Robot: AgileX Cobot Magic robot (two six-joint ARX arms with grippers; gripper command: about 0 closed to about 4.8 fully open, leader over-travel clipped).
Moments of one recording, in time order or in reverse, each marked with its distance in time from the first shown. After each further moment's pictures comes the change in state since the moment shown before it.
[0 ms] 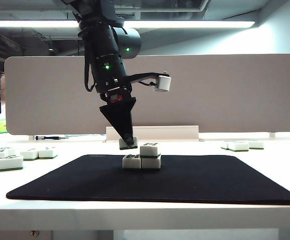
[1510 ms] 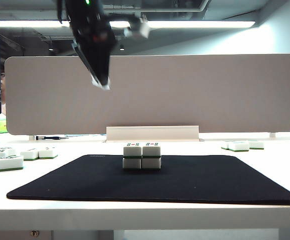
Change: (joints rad) left arm -0.013 -0.269 0.002 -0.113 -0.263 -0.334; right arm 0.000 0.000 0.000 -0.002 0.000 0.000
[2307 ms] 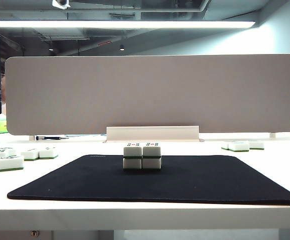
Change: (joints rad) left arm 0.000 -0.342 -0.001 -0.173 0.000 -0.336; right arm 0.000 0.000 0.000 0.000 0.000 0.000
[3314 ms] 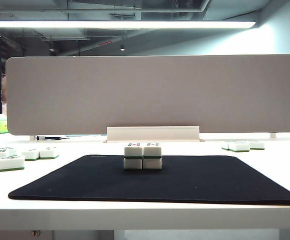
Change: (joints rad) left arm 0.137 -0.253 -0.418 0.748 0.003 -0.043; right arm 0.001 0.000 0.000 0.000 0.000 0.000
